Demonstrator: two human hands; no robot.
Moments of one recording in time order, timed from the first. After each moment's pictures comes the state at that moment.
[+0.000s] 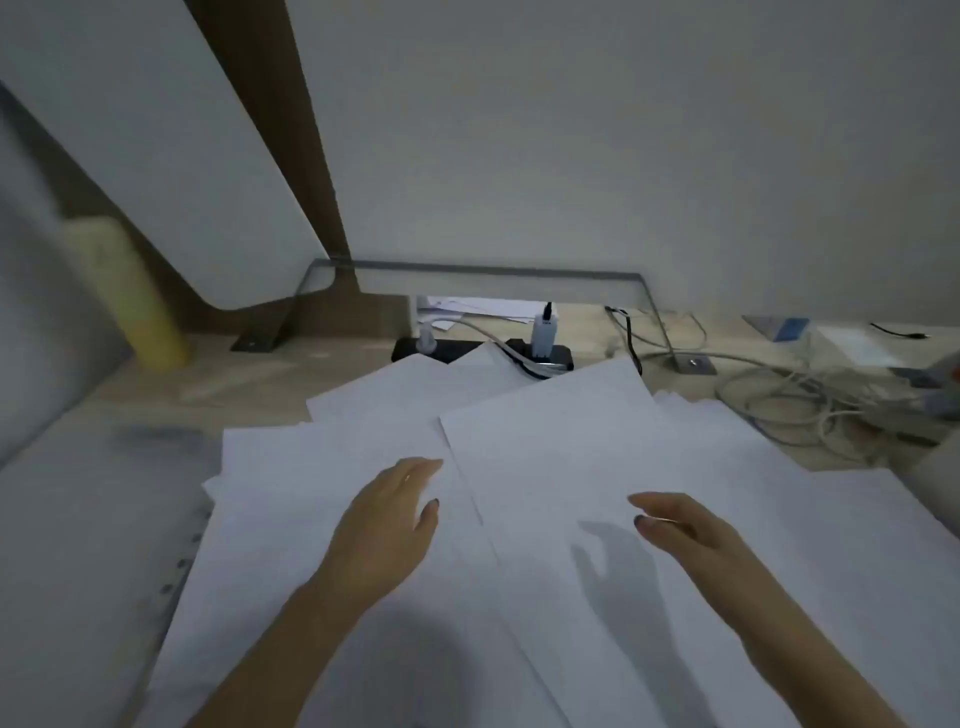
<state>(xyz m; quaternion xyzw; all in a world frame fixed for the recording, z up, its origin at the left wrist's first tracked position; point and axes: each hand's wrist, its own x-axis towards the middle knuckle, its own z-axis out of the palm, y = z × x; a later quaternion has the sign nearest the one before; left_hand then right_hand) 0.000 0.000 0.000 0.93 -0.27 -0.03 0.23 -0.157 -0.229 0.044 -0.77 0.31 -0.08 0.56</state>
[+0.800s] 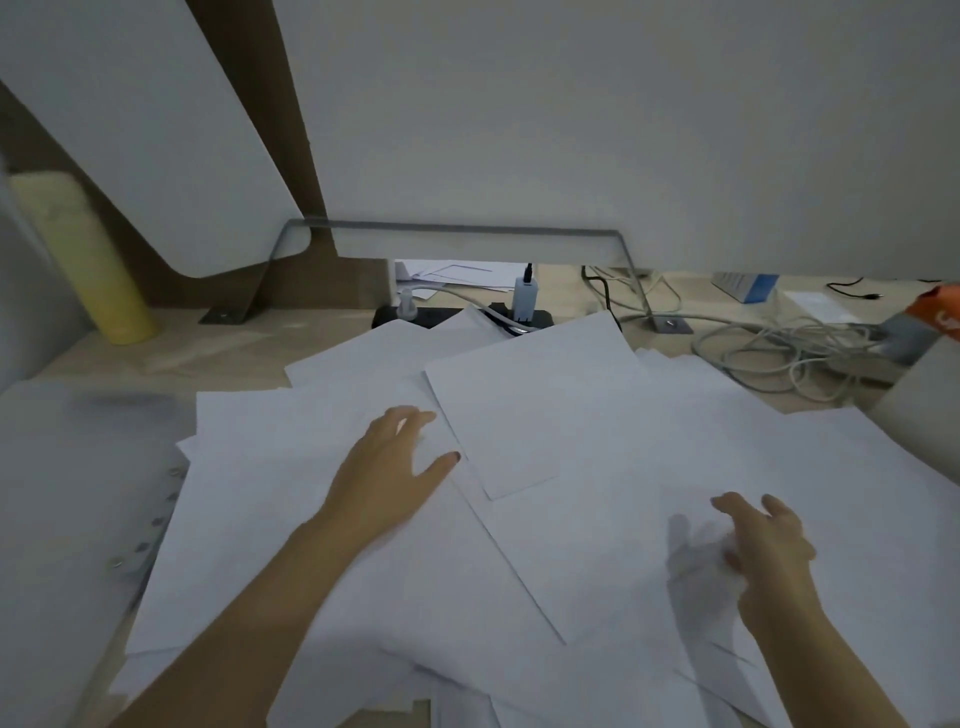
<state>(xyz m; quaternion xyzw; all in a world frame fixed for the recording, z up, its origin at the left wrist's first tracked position) -0.001 -0.001 -0.019 0.91 -0.30 -0.02 0.27 -0.188 -0.241 -0.019 -0.52 0.56 -0.27 0.58</state>
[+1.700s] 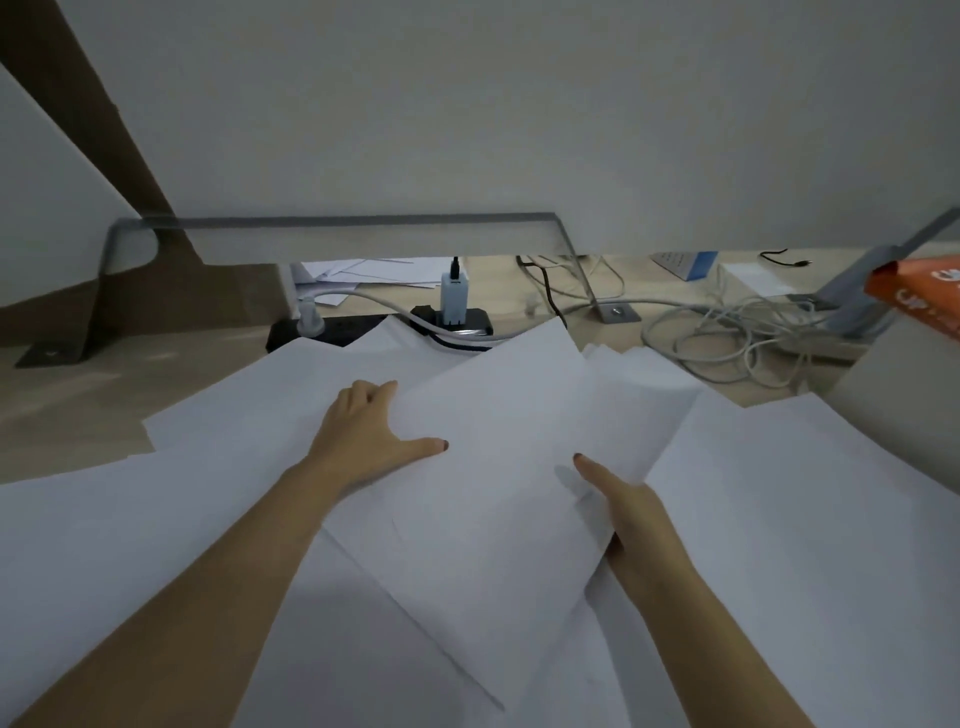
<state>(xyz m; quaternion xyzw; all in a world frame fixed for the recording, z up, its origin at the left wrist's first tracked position) 0.108 -0.109 -0.043 0.92 -0.31 -0.12 0.20 -0.103 -0.242 -0.028 -0.45 0.42 -0.21 0.76</state>
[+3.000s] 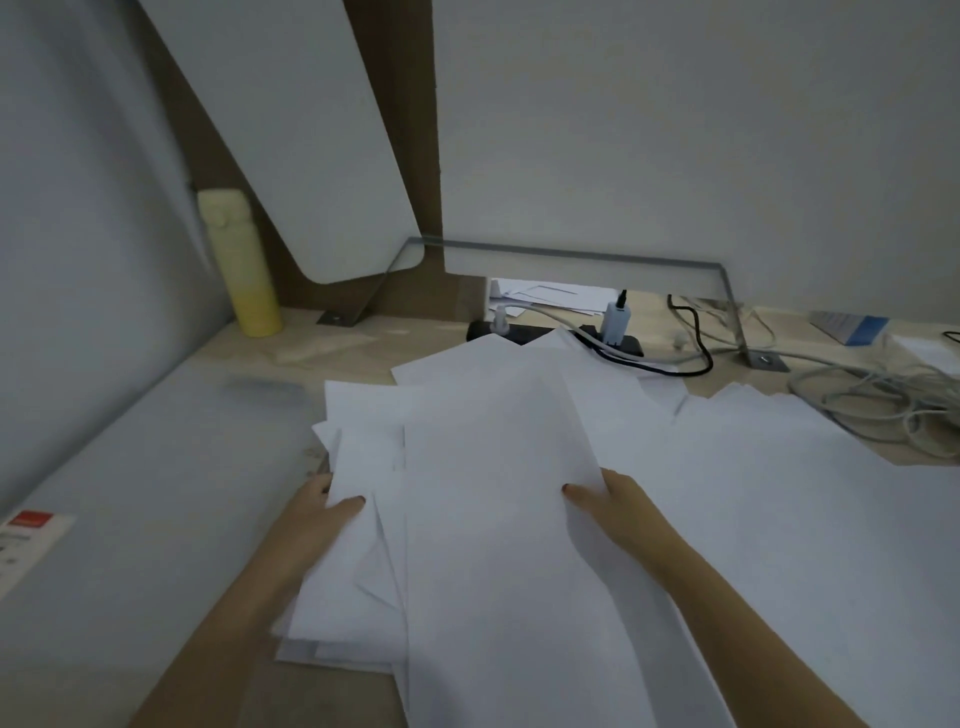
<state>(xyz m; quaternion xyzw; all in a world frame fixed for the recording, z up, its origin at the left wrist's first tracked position) 0.010 0.142 -0.026 0.84 0.05 -0.15 0.51 -0.078 -0.128 -0.010 -0.86 0.24 0.02 0.45</state>
